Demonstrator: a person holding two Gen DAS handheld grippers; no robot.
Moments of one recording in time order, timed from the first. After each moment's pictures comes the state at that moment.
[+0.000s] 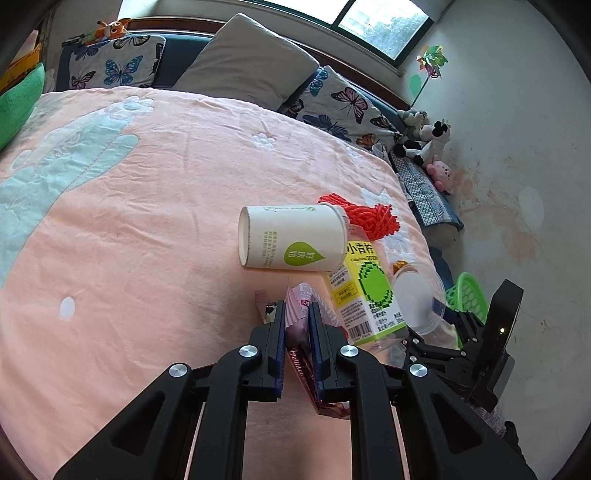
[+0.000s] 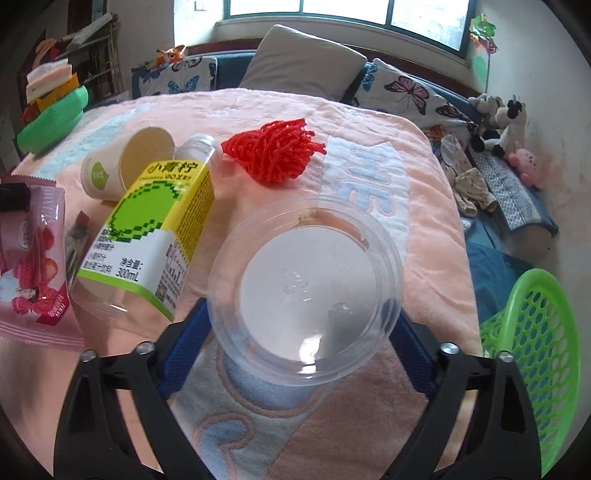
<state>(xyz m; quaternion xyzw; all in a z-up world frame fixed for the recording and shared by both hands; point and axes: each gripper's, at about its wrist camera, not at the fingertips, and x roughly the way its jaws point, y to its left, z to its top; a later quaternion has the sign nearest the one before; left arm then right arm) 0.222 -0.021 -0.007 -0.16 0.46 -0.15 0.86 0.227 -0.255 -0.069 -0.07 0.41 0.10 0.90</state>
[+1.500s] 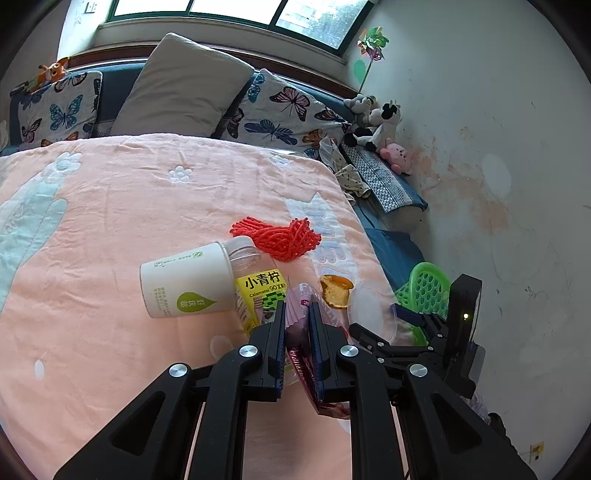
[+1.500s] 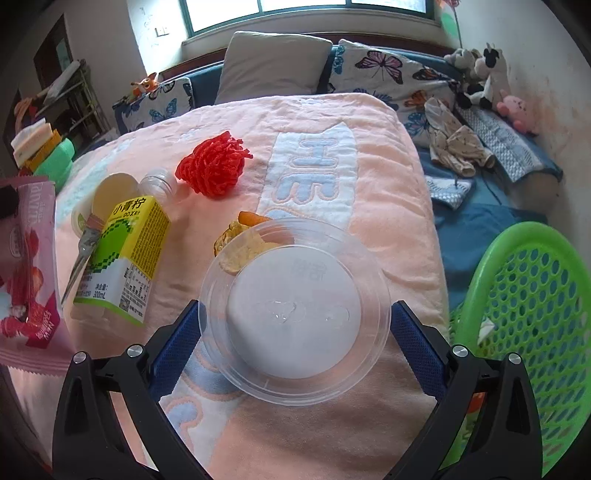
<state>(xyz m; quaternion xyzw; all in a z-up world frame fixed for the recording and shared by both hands) 0.234 -0.093 0.041 -0.10 0.44 -0.22 0.86 0.234 -0.314 -0.063 0.04 0.44 0.10 0.89</state>
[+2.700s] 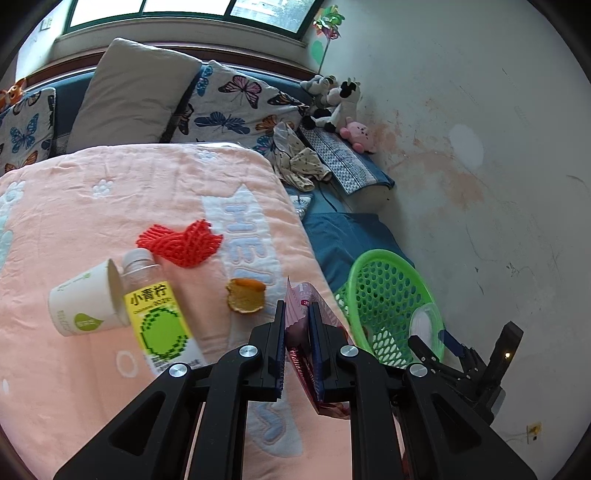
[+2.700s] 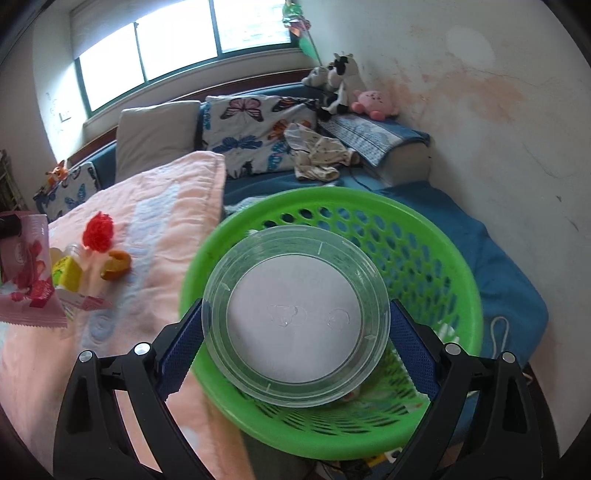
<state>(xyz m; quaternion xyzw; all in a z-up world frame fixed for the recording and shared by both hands) 0.234 -0.200 0.056 -0.07 0.45 -0.28 0.85 0.104 -0.465 -0.033 0.11 0.36 -0.11 0.92</state>
